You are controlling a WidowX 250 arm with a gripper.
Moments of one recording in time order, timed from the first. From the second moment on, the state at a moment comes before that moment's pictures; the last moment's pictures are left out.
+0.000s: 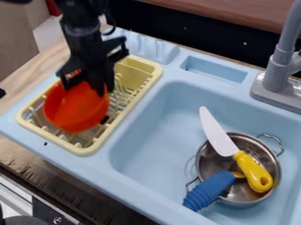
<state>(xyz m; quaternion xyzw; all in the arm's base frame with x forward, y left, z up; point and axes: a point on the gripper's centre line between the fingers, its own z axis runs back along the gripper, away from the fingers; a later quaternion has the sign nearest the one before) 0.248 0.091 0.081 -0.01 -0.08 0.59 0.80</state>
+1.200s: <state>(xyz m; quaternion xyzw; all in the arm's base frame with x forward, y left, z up) 0.329 0.000 0.118 0.04 0.00 0.79 0.61</state>
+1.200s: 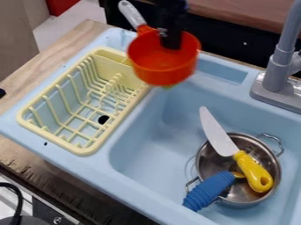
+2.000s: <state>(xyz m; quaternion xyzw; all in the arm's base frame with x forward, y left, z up) 0.370 -0.044 0.091 0.05 -0.03 0.82 0.57</state>
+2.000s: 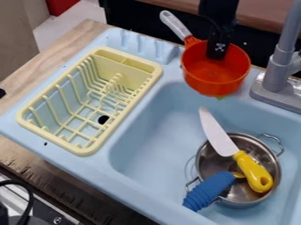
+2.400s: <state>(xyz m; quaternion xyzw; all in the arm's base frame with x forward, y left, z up) 0.376 -0.045 0.091 0.04 -0.03 0.81 0.58</state>
